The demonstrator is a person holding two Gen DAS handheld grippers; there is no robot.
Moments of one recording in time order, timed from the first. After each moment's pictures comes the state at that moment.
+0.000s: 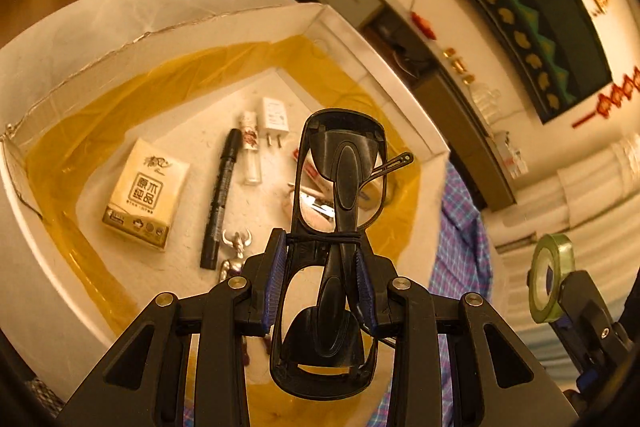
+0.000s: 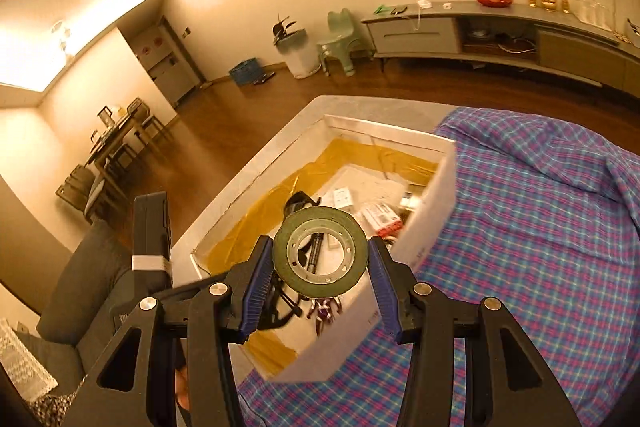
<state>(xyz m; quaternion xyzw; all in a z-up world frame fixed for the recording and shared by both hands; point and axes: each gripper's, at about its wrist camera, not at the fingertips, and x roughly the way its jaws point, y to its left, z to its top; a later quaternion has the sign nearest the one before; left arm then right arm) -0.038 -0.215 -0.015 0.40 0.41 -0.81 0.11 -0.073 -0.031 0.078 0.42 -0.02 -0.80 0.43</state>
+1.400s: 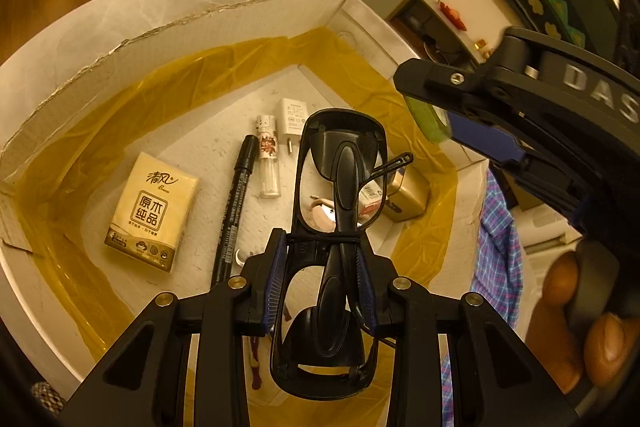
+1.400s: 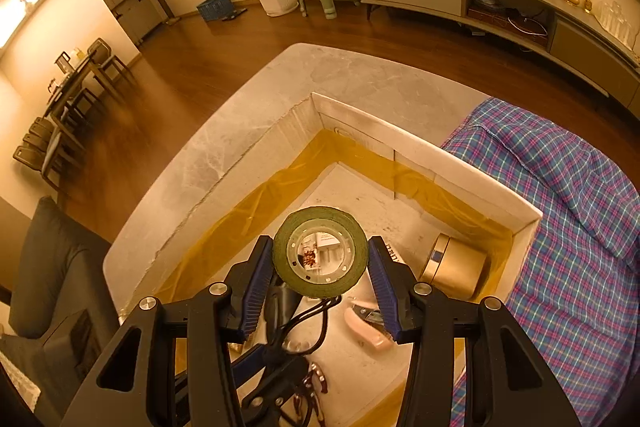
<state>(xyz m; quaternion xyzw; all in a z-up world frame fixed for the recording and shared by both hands) -0.062 -0.222 -0.024 0.44 0.38 -0.80 0.15 -0.161 -0.181 0.034 0.50 0.09 -0.78 0.38</state>
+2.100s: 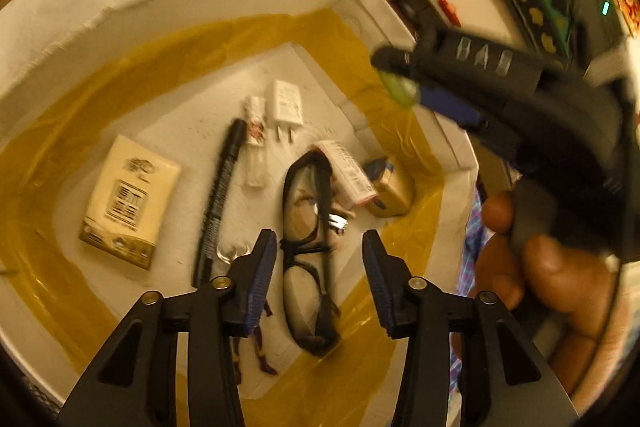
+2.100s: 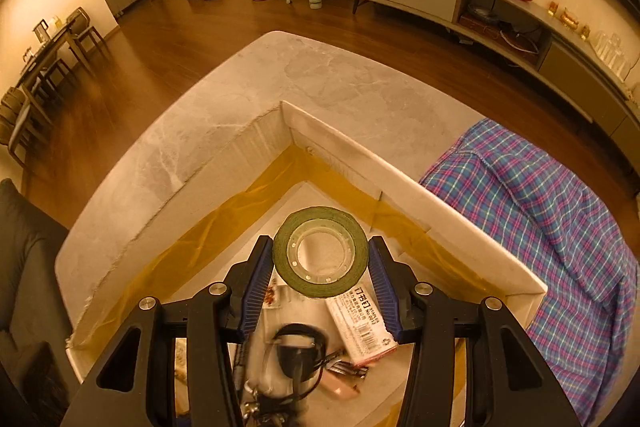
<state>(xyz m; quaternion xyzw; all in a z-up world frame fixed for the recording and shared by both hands) -0.064 -0.251 -0.035 0.44 0.45 -0.77 0.10 -0.192 -0.221 0.011 0.49 0.17 -0.79 0.34</state>
